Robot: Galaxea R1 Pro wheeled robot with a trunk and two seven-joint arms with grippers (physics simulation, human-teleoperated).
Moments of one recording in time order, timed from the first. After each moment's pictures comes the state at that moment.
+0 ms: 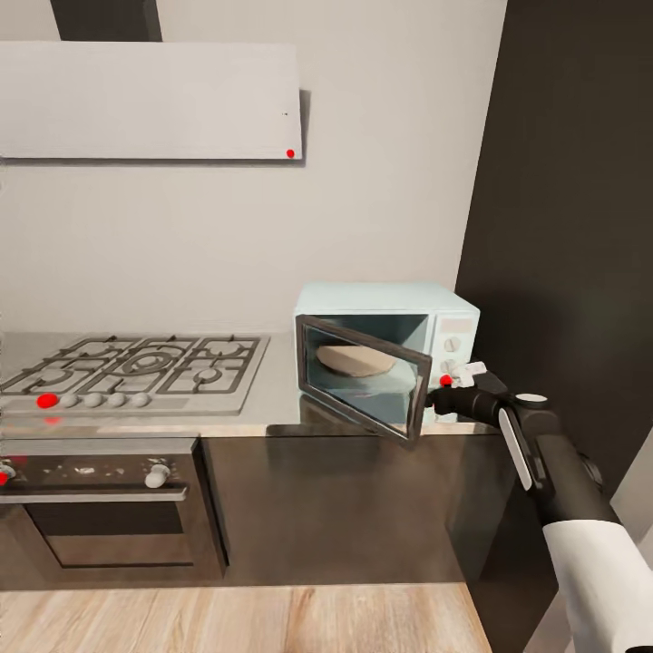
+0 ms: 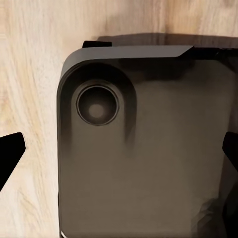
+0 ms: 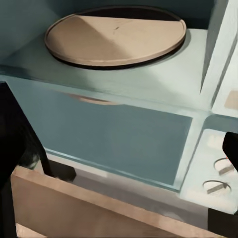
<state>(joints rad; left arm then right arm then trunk) 0.00 -0.02 0.02 -0.07 0.03 -0.08 0.01 -0.74 -0.16 -0.06 -1.22 0.06 0.69 0.58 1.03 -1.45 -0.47</state>
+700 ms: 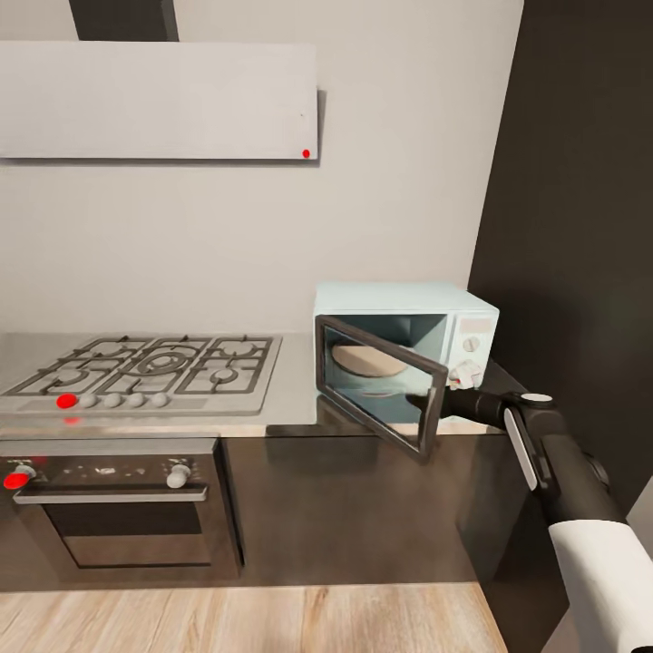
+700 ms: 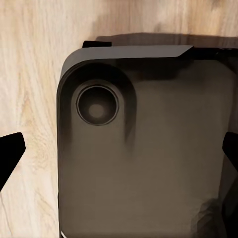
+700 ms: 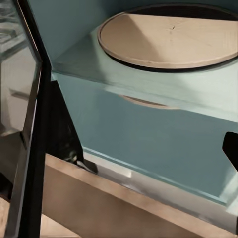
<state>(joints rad) 0.00 -0.02 0.02 -0.07 0.03 -0.08 0.01 -0.74 -0.18 -0.07 -1.22 0.08 0.69 0.72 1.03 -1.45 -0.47</state>
